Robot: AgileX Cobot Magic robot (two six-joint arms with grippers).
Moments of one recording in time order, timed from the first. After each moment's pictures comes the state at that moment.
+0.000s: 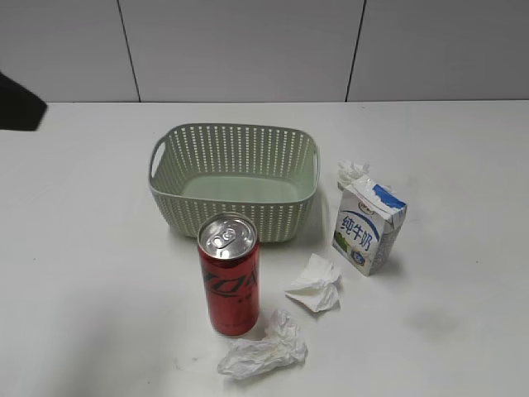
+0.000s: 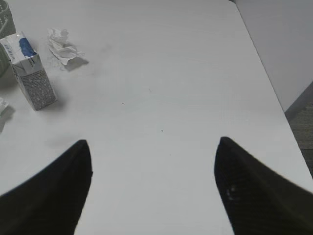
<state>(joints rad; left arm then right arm) -0.38 1.02 -0.98 -0.23 0.85 0.30 0.06 -0.01 -0.50 -0.01 1.04 -0.01</state>
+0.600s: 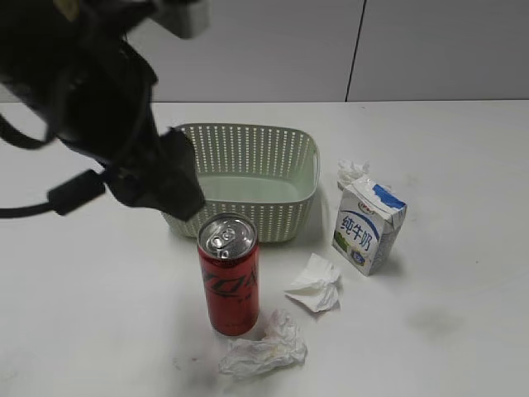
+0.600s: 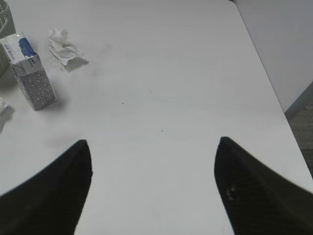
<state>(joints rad) -0.74 1.47 -1.24 -0.21 1.05 0.29 0.06 -0.01 -0.50 -0.01 1.04 -0.01</state>
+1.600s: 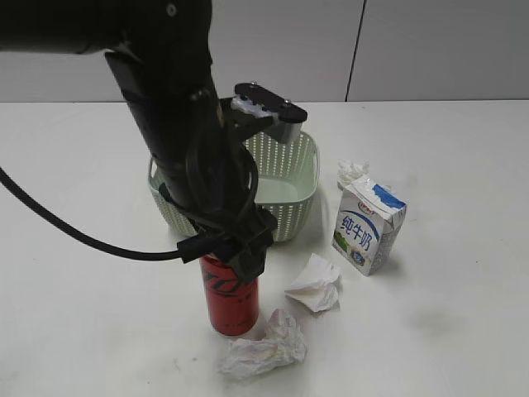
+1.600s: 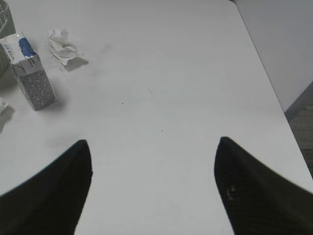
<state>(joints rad) -0.81 1.80 -1.36 -0.25 1.07 0.25 0.06 -0.01 -0.50 -0.01 1.04 -0.01</state>
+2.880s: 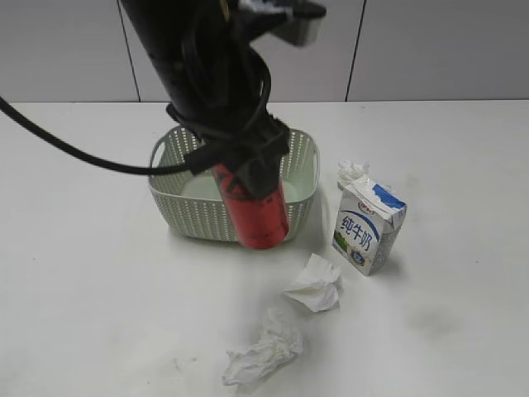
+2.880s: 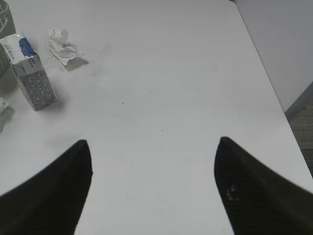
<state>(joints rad) -0.81 1.80 -1.59 -0.19 1.22 0.25 0.06 -0.01 -0.50 -0.01 1.04 -0.01</state>
